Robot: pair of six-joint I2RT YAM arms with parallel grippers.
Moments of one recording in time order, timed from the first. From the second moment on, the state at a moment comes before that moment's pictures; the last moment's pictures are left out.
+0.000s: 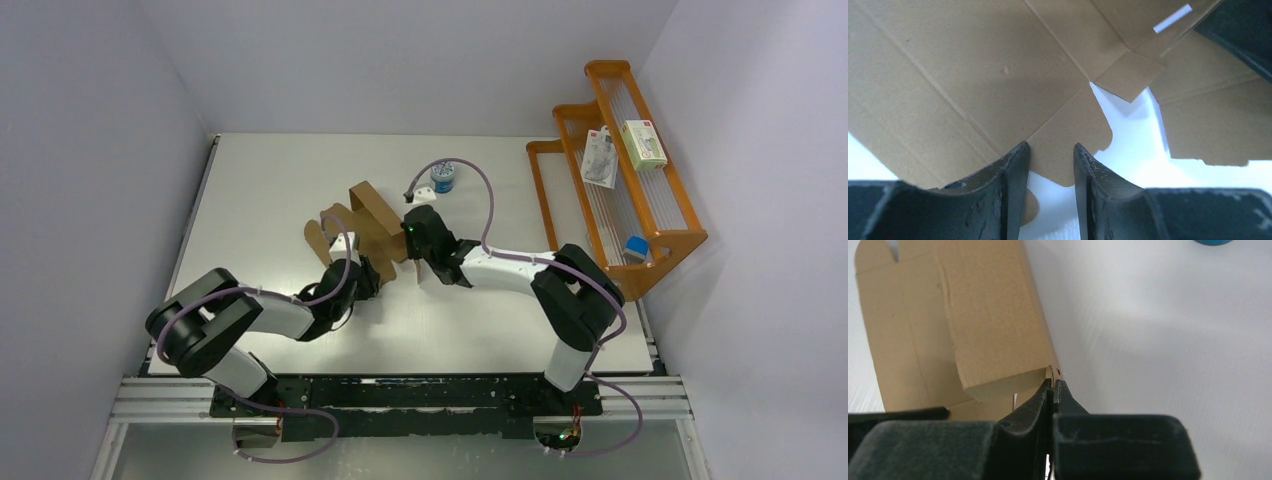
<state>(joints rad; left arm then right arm) -0.78 1.52 0.35 0.63 -0.39 -0.62 0.83 1.74 0.98 0.17 0.31 0.30</state>
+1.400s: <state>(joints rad) -0.86 1.72 0.33 0.99 -0.08 -0.83 0.59 1.60 0.87 0.18 -0.10 0.37</state>
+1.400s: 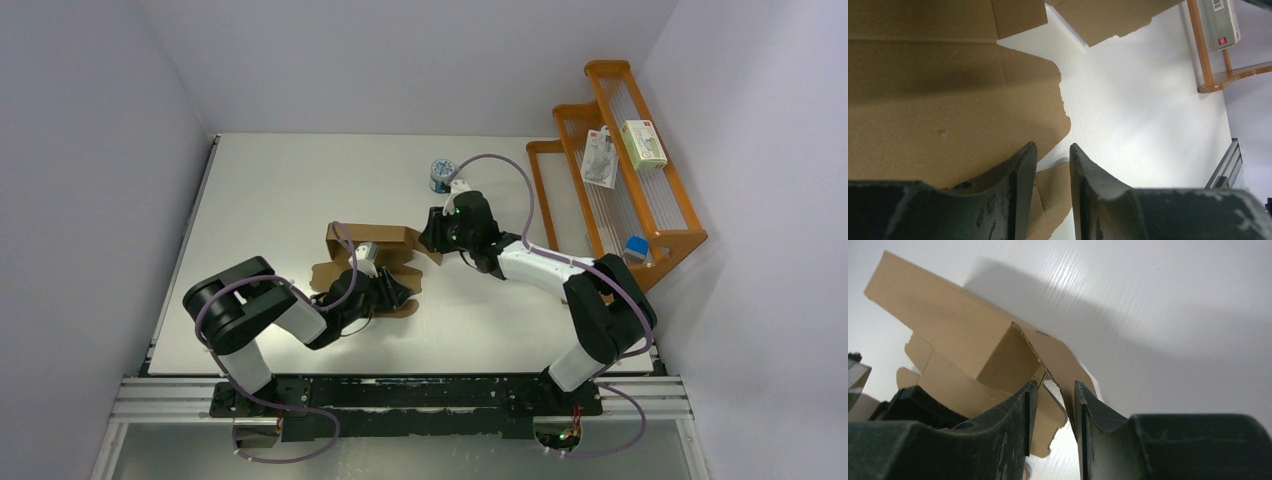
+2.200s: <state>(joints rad) -0.86 1.71 0.33 0.99 -0.08 -0.83 0.57 1.74 0.85 0.44 -0.65 0.23</state>
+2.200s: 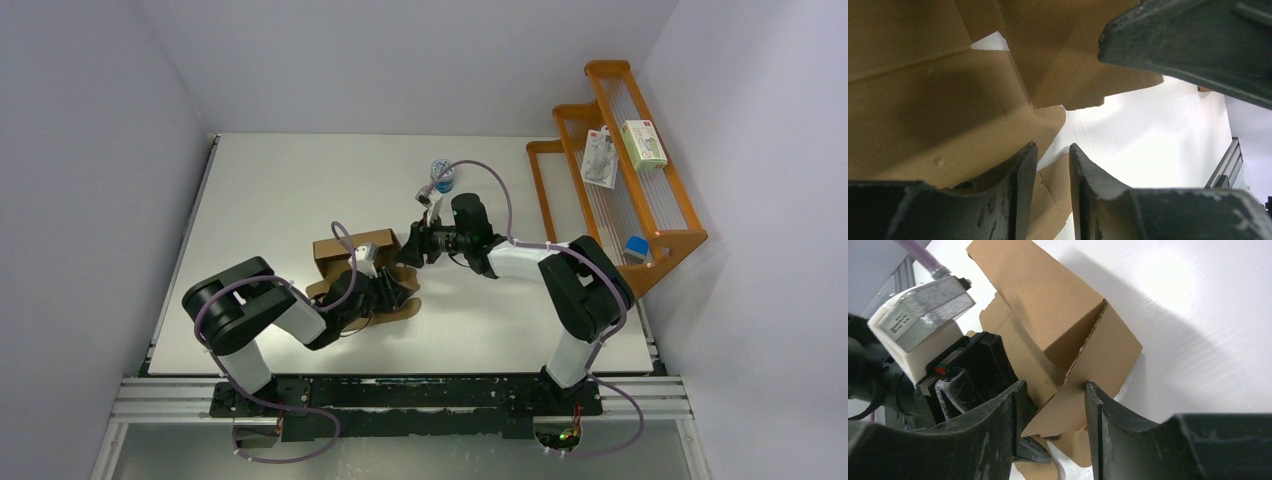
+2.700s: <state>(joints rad) -0.86 1.62 0.29 0.90 -0.09 -0.79 0.57 1.77 0.89 0.42 -0.63 0.19</state>
